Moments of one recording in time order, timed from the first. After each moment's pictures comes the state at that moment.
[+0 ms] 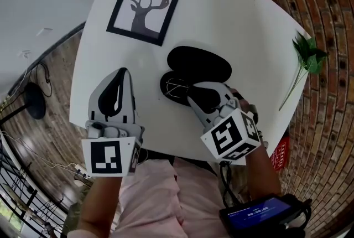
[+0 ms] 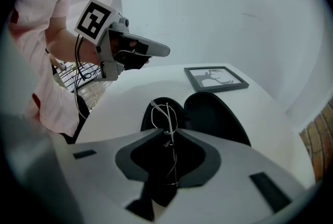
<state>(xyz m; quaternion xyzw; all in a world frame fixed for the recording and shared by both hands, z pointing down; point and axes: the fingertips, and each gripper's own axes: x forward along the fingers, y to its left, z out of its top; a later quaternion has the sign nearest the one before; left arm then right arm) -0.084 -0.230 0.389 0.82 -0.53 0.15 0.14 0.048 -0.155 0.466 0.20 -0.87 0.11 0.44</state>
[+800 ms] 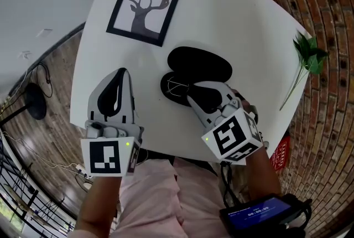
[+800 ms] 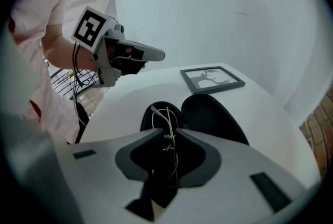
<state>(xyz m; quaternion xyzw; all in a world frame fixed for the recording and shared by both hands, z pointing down) -0.086 -0.231 0.391 0.82 -0.53 0.15 0.15 0.047 -0.159 0.461 0.22 -0.87 0.13 0.43</state>
